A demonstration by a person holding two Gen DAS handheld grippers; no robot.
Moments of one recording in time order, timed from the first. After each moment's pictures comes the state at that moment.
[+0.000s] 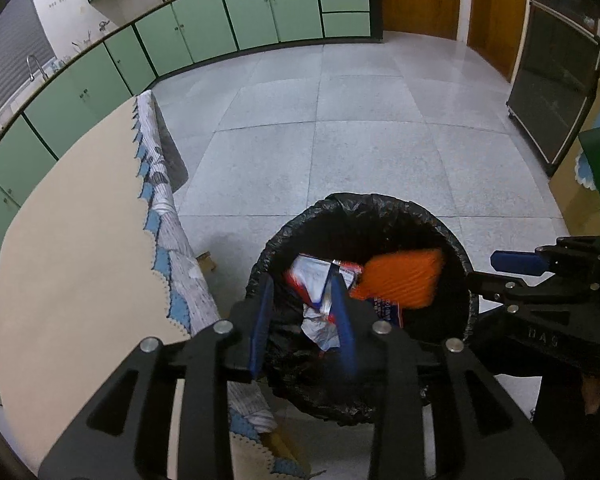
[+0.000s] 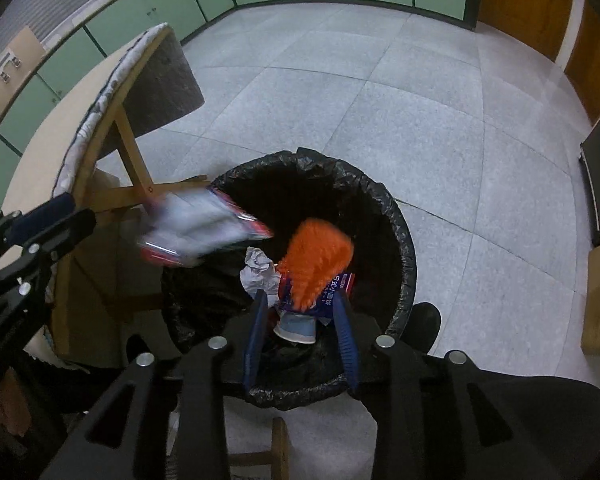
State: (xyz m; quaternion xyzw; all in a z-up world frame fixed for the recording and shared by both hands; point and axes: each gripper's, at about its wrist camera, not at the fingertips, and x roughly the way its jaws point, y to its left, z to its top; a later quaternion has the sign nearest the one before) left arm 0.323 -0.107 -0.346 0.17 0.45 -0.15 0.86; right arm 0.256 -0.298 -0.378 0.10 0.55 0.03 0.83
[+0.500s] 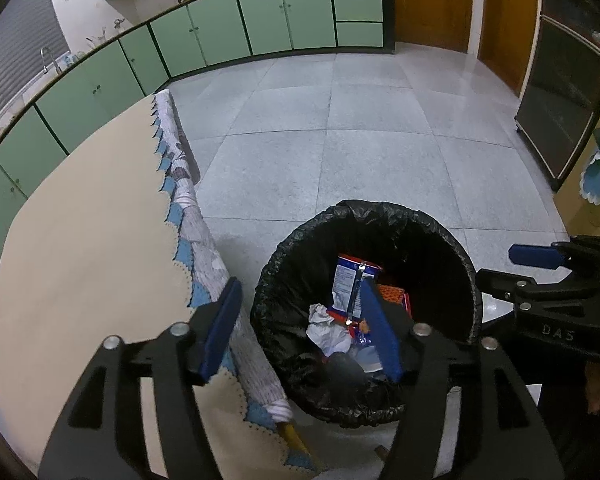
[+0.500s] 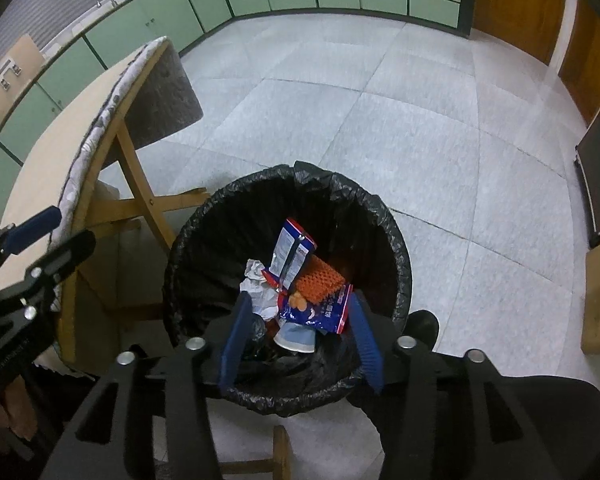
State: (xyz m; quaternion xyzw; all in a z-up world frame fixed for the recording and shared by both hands) left arm 0.314 -0.092 -0.338 0.15 0.44 -0.13 0.87; right arm 0.252 -0.297 -0.365 0.10 0.53 0.02 0.84
